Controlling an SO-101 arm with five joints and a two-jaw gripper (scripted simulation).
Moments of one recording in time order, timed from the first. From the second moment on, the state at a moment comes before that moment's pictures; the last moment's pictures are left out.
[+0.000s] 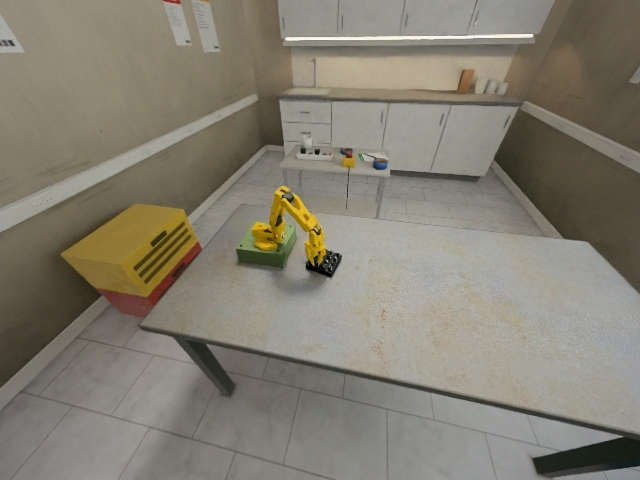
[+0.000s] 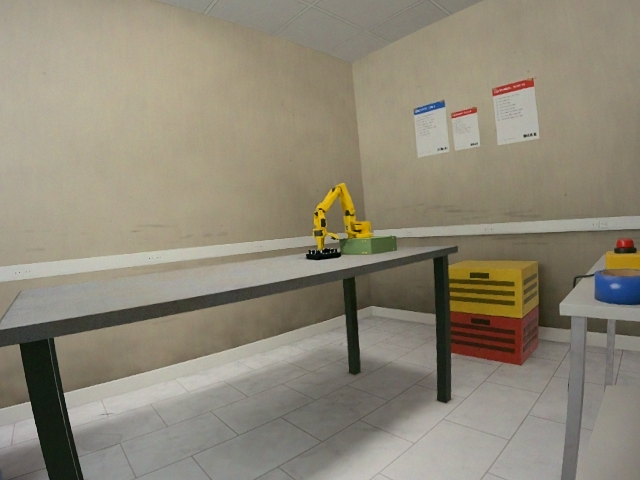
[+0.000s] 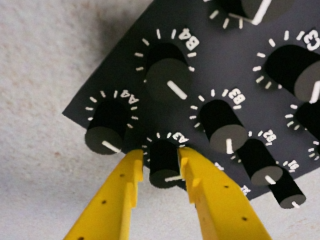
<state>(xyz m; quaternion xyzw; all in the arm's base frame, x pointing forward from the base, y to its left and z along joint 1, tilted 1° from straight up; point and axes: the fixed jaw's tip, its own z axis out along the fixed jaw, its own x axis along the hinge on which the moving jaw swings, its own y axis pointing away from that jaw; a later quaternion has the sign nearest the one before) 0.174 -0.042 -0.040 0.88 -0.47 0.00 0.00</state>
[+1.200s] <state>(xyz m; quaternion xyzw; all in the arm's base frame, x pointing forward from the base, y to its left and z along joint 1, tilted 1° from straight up) 0.169 -0.041 -0.011 0.88 -0.47 -0.02 0.01</state>
